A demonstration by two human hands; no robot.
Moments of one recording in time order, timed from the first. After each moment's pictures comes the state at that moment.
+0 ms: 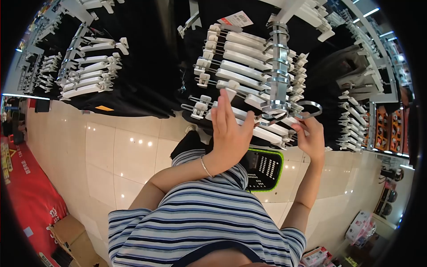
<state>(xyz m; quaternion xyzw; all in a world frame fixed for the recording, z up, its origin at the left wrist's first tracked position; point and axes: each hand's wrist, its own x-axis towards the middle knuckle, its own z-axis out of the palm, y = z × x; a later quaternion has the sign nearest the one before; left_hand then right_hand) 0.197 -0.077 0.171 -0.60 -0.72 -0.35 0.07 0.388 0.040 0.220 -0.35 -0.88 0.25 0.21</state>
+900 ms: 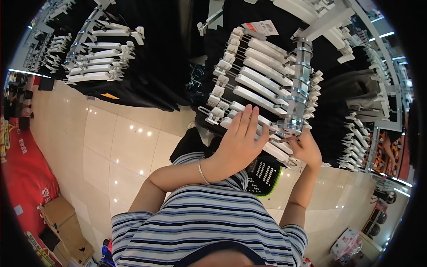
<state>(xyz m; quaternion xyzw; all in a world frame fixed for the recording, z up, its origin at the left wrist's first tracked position) 0.177 -0.079 0.182 -0.71 -0.64 -0.29 0.08 0.359 0.048 0.223 -0.31 -0.85 0.42 0.05</state>
